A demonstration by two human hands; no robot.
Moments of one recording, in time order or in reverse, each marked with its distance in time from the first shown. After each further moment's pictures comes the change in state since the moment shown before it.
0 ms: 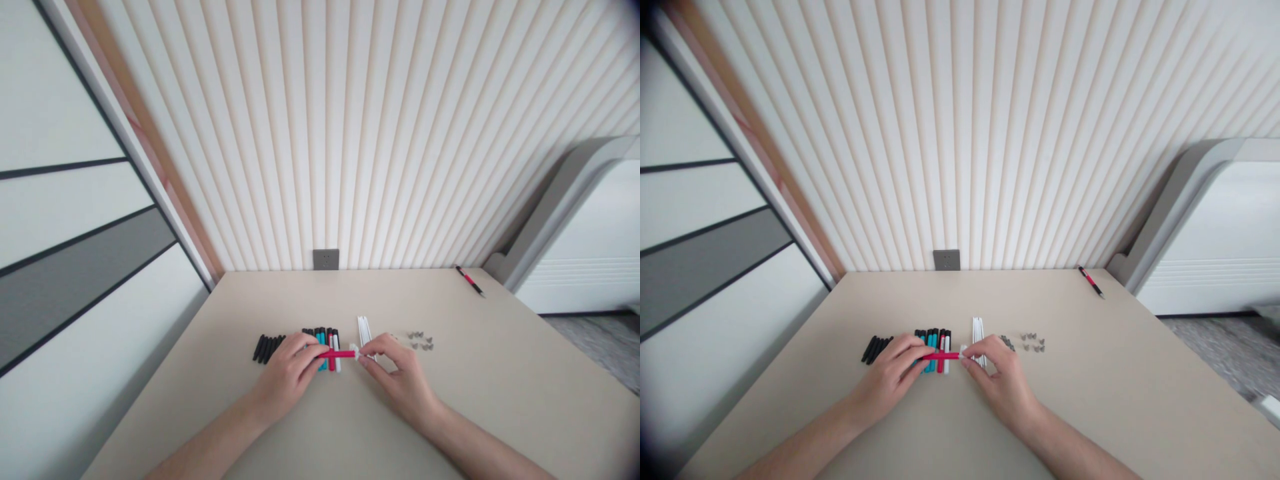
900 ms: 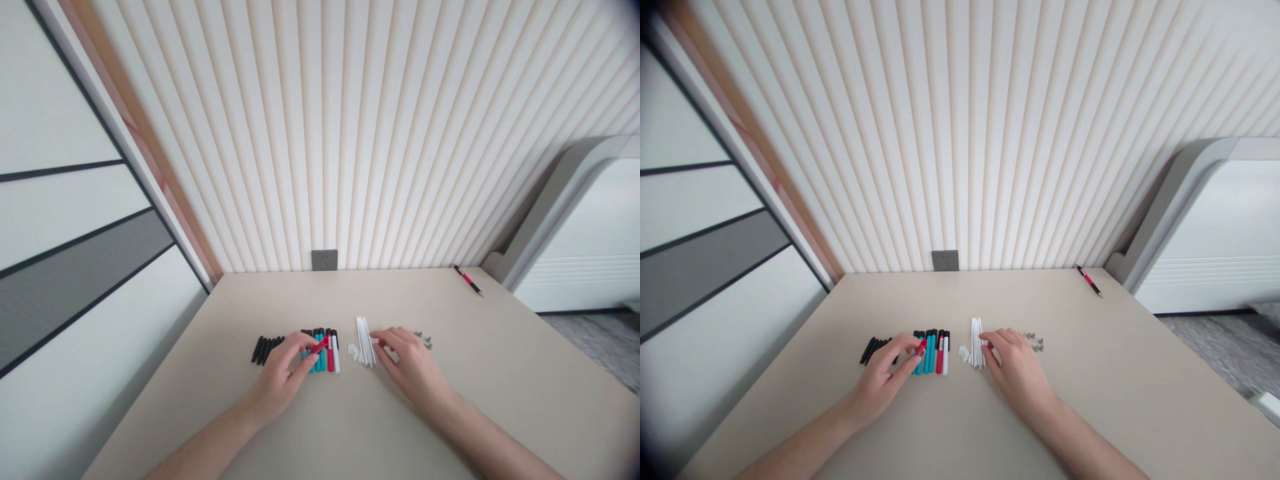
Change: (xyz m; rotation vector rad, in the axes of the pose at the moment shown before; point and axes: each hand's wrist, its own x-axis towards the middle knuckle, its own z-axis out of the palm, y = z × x) left_hand -0.004 -0.005 0.000 -0.362 0.047 -0.207; right_hand 0.009 0.007 -0.026 -0.450 -0.126 0.025
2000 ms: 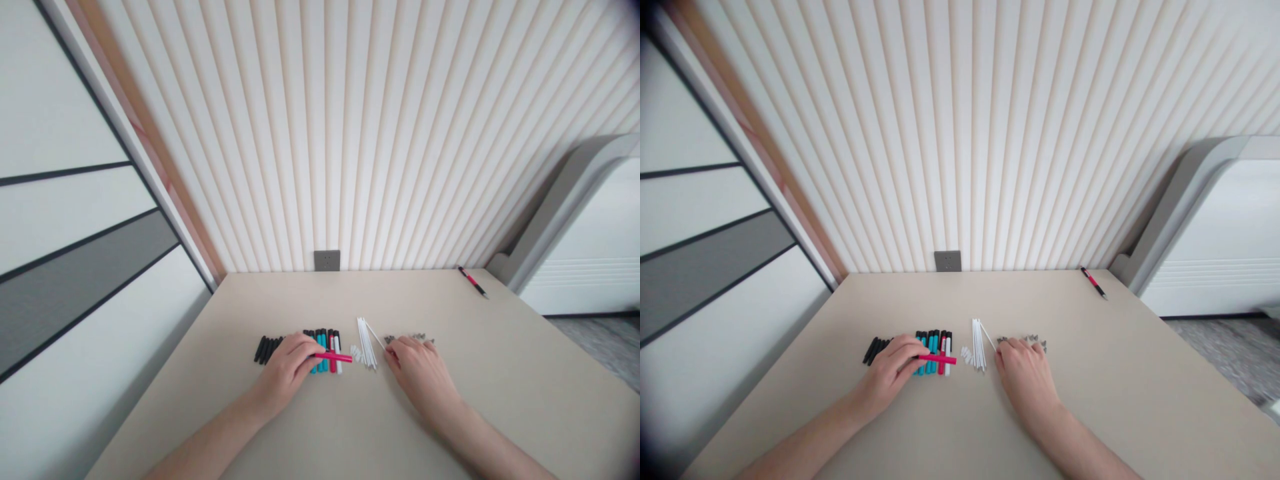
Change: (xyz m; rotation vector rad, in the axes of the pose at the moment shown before) left_hand -0.001 -0.014 0.001 0.166 -0.018 0.186; right_hand -0.004 0.000 0.000 -0.498 -0.238 0.223
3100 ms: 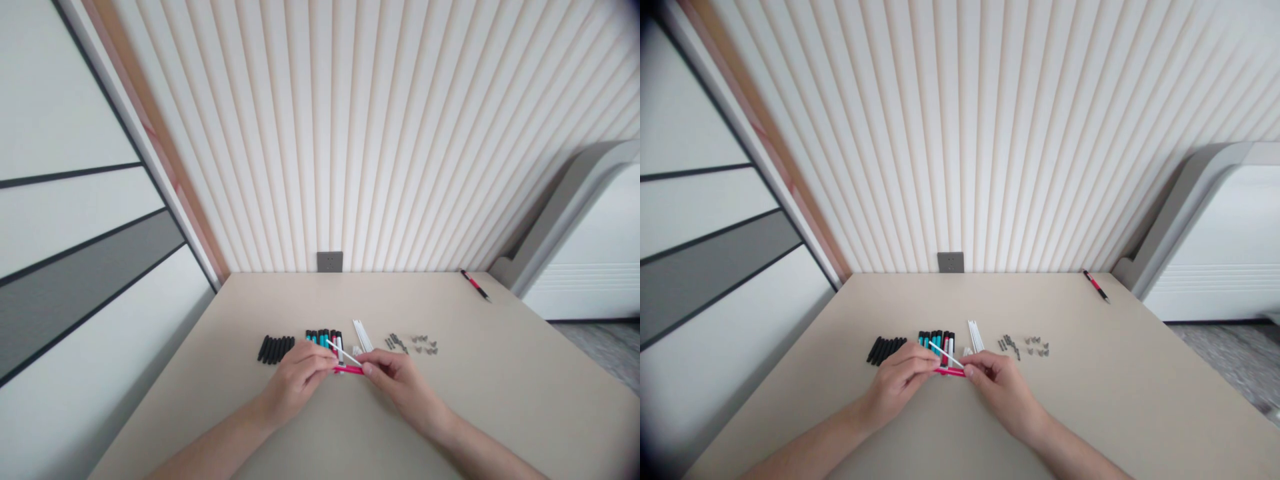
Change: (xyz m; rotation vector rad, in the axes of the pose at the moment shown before) left_hand 0.006 0.019 0.008 -0.072 0.103 0.177; right_hand -0.007 -0.031 0.008 1.285 -0.138 -0.084
